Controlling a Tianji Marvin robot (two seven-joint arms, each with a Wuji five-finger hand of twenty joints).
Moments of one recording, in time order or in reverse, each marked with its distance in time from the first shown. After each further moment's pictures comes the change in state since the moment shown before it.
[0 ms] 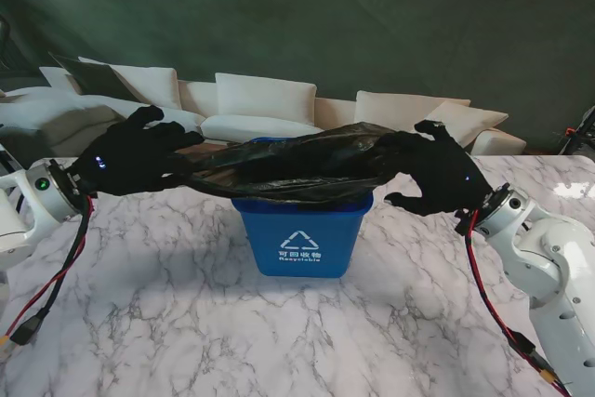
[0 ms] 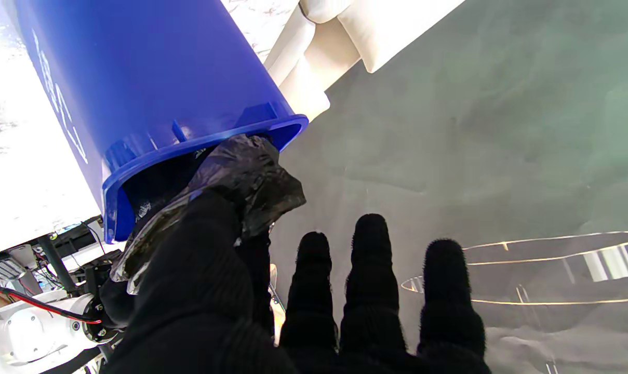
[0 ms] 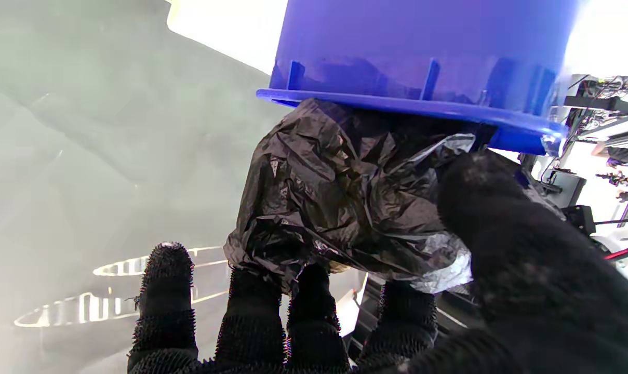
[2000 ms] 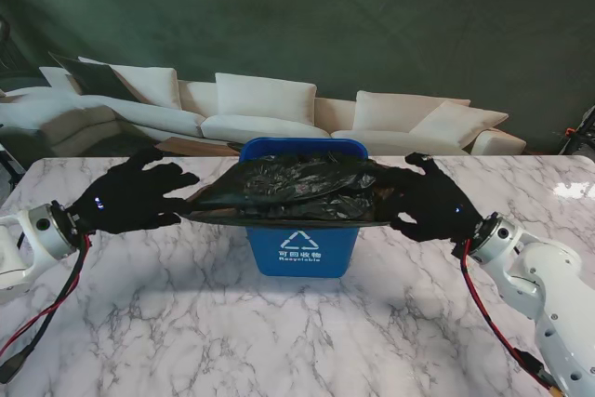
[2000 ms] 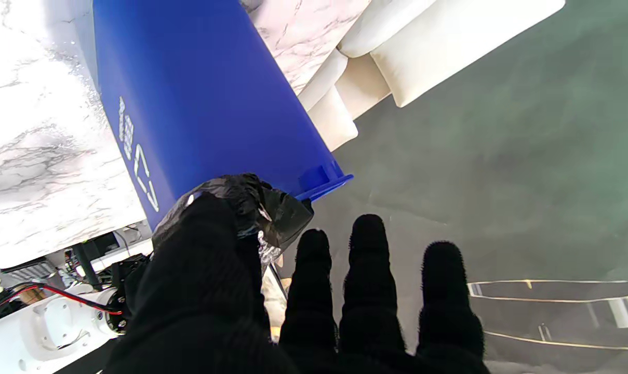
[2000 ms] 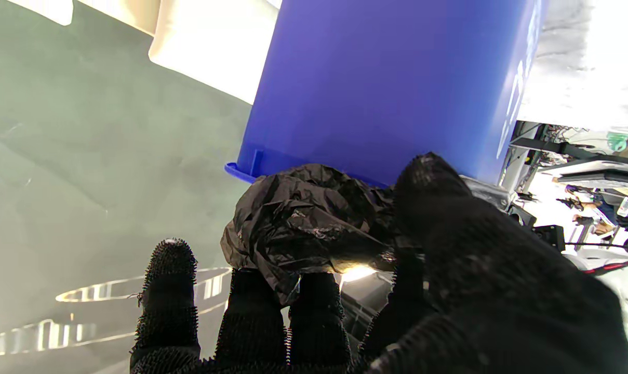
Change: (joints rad) left arm 0.128 0.035 -0.010 0.065 0.123 -0.004 0.209; right arm -0.024 0.045 -0.078 0.119 -0.188 -0.010 -0.241; left_hand -0.001 0.010 0.000 -0.010 -0.041 -0.080 0.013 -0.054 0.011 -0.001 0.026 0.014 -0.001 -0.018 0.000 0.001 -0.015 -0.013 0.000 0.000; right_hand 0.162 0.027 0.025 -0.100 0.332 -0.154 0.144 -0.079 0.163 -0.030 0.029 0.077 0.054 -0.012 0.028 0.013 0.025 -0.021 -0.002 0.003
